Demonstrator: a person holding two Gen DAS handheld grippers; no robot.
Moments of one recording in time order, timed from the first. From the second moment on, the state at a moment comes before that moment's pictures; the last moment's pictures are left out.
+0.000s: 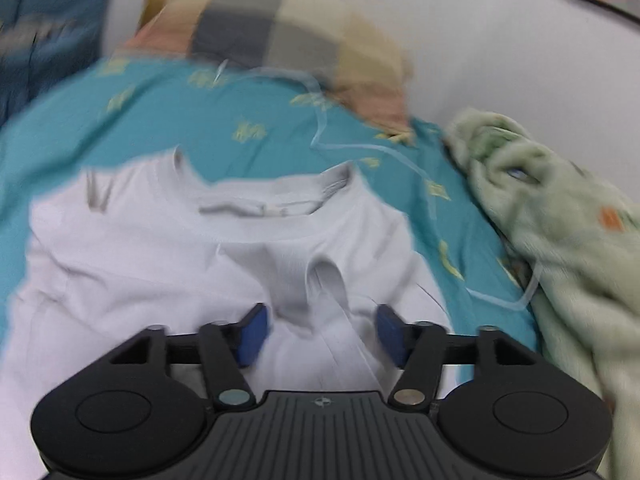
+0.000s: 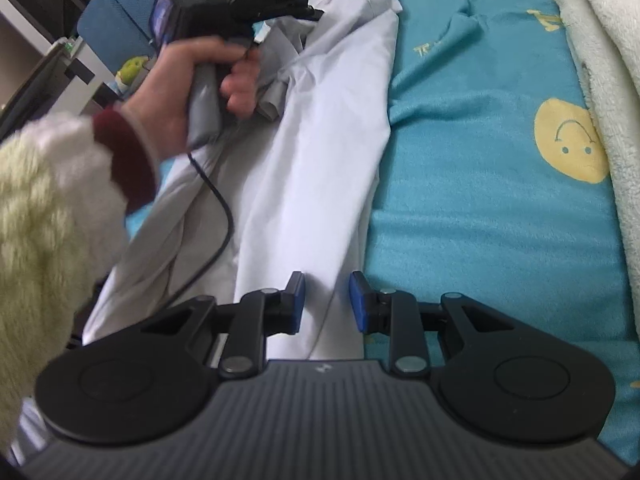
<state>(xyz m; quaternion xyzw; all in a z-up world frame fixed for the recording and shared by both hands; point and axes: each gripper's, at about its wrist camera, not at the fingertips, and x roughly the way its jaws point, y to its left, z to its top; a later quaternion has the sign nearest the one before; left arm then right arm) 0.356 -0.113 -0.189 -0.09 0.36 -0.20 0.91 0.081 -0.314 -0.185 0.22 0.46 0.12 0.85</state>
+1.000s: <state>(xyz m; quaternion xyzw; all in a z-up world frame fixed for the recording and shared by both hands) 0.014 0.079 -0.081 -0.01 0.51 -0.07 0.86 -0.011 -0.289 -0.120 0.16 0.37 0.14 0.90</state>
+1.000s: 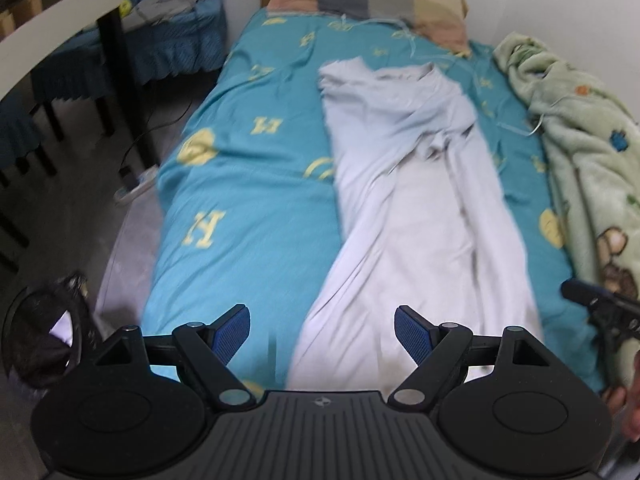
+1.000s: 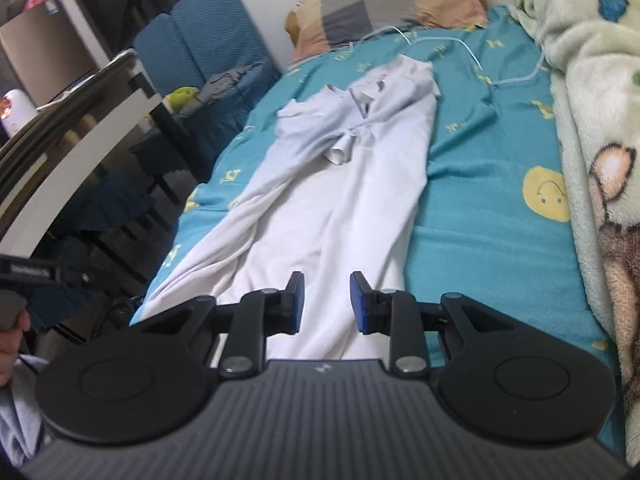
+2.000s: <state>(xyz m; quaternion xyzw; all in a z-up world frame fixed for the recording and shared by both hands) 0.050 0.039 -0.160 0.11 0.66 -0.18 0.72 0.015 -0.288 -0.133 0.19 0.40 0.16 0.88</state>
